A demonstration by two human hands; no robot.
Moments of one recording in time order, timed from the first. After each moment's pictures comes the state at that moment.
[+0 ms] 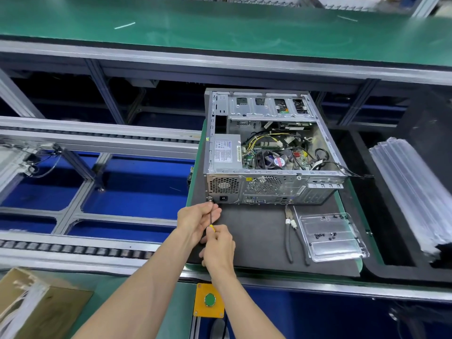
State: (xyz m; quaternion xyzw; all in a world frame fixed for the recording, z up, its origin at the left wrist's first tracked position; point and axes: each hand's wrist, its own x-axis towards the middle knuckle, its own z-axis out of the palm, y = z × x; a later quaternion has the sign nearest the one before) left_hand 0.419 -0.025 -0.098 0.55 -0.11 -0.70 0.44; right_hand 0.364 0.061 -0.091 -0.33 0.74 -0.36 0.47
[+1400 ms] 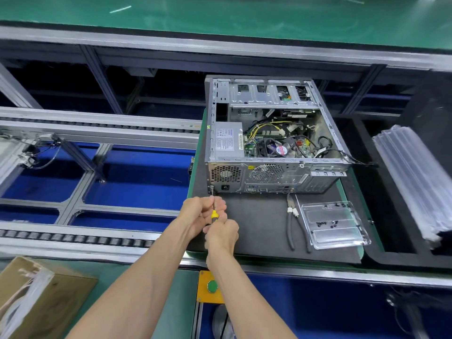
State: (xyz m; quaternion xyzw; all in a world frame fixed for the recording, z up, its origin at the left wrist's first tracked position) left_hand 0.425 -0.020 -0.098 0.52 -0.14 -0.77 0.35; right_hand 0.372 0.047 -0.087 -0.11 0.77 -0.40 0.47
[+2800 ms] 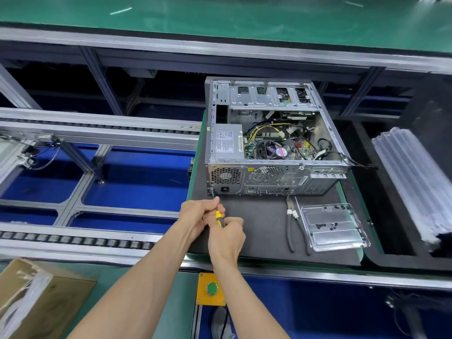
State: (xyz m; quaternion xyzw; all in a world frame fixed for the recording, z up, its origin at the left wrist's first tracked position) left_hand 0.424 -0.014 -0.095 0.55 -0.19 -0.72 0.38; right_hand 0.359 0.060 -0.079 -0.23 0.79 -0.41 0.40
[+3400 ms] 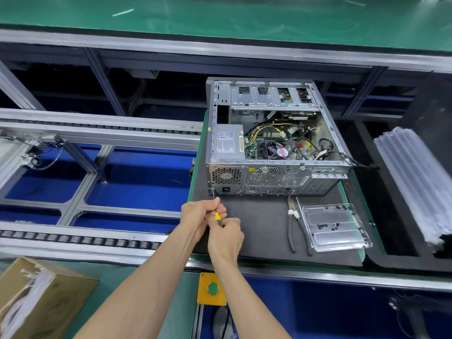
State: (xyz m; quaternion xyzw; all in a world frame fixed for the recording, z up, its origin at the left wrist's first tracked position) left_hand 0.418 -0.009 -0.097 0.54 -0.17 -0.72 0.40; right_hand 0.358 0.059 -0.083 -0.26 0.79 -0.36 0.42
